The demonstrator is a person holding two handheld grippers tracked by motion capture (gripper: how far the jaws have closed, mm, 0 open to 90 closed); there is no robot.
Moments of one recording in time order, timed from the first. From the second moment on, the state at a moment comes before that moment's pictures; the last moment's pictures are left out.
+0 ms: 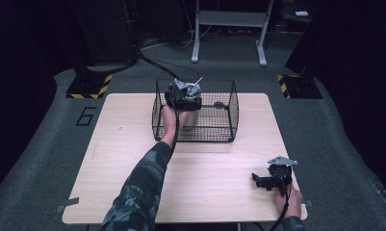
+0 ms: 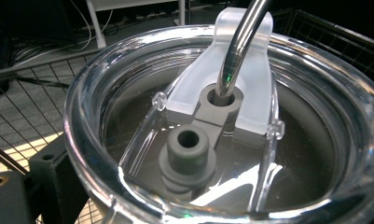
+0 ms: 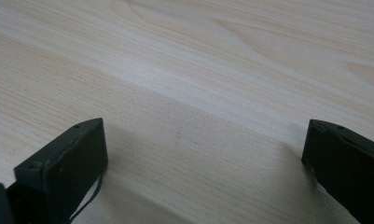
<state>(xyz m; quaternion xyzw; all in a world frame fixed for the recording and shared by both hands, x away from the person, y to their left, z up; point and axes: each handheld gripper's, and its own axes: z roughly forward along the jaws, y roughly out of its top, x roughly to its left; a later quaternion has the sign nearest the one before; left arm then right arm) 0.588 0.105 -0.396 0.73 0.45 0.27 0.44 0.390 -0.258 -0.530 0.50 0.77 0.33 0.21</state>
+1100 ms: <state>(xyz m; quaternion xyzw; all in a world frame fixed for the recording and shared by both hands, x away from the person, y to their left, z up) 0.581 0.100 -0.422 0.74 0.45 0.25 0.42 0.390 -0.259 -0.530 0.50 0.78 0.33 0.21</state>
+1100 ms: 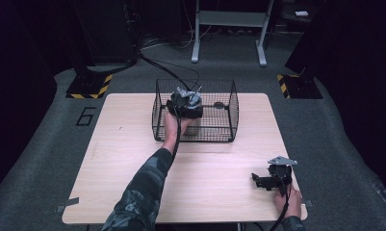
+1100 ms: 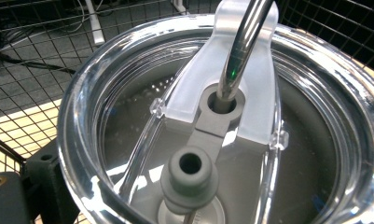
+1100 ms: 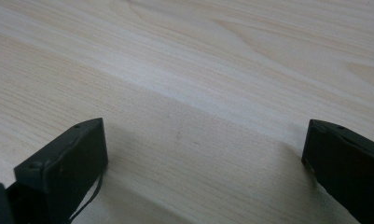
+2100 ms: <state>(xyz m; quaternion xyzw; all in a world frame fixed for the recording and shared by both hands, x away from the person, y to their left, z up) 0.533 0.138 -0.370 0.77 0.42 0.22 0.43 0.390 -0.259 -0.530 0.50 0.78 0.32 0.21</state>
